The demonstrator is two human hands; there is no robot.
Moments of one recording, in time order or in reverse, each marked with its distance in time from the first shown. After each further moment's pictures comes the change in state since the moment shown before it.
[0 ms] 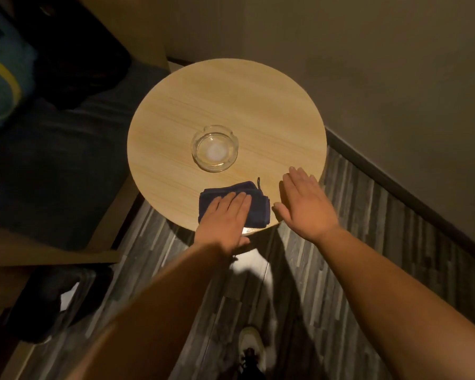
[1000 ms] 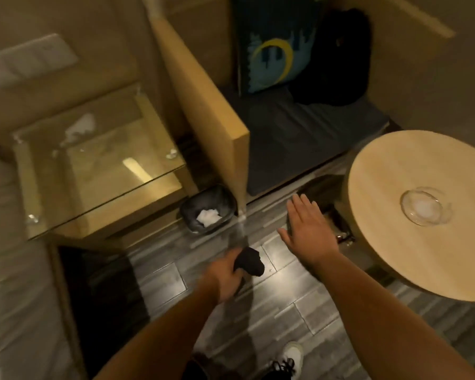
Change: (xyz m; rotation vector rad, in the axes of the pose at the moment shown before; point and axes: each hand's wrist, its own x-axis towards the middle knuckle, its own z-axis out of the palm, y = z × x) left_hand -0.414 -0.115 0.044 -1.245 0.276 -0.911; right_hand -0.036 -0.406 -0.031 -0.138 -0.075 -0.659
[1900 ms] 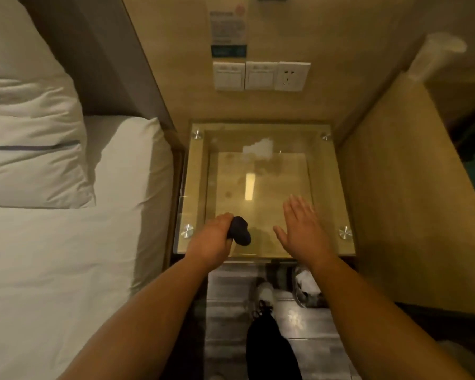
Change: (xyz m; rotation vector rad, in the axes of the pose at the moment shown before) left_hand 0.024 -0.246 -0.406 0.134 0.494 -0.221; right_hand 0.320 -0.417 -0.006 -0.106 -0.067 -0.475
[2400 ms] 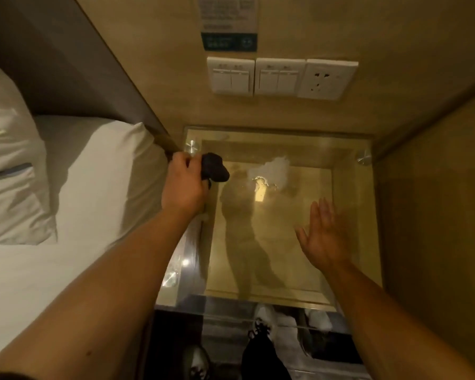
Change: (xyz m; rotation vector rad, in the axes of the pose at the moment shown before) left_hand 0.215 -0.041 -0.071 0.203 0.378 -0.162; right_hand 0.154 0.079 0.066 0.090 -0.091 0.184
